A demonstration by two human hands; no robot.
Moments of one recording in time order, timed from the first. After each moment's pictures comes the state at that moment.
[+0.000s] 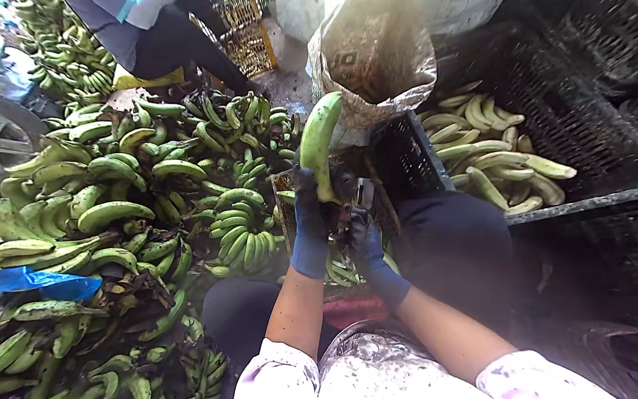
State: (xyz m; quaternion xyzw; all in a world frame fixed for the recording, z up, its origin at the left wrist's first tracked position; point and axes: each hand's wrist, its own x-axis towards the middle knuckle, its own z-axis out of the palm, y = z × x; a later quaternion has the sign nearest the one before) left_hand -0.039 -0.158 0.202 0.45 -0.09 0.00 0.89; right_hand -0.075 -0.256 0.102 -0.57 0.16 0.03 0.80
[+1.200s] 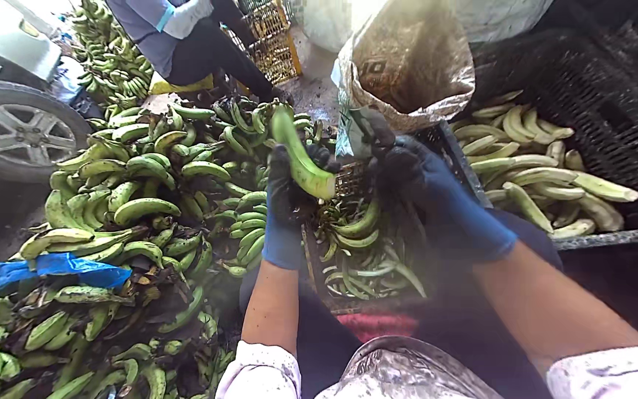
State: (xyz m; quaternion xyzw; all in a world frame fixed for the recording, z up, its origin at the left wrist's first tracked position) left_hand -0.016 -0.080 0.247 0.43 -0.09 0.01 0.90; right_hand 0.027 -0.317 0.229 -0.72 -0.20 0.03 0.67
